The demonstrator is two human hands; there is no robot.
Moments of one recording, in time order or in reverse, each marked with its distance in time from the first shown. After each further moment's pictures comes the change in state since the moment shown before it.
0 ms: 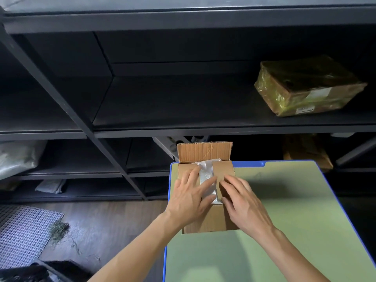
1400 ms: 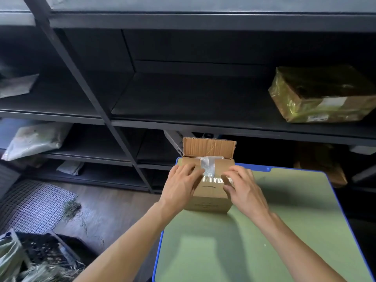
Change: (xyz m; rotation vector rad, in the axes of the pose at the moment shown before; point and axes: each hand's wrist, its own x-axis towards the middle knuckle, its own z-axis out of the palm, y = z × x) left_hand -0.006 -0.004 0.001 -0.067 0.238 -0.102; right_hand 0.024 0.021 -0.013 0.114 -0.008 0.005
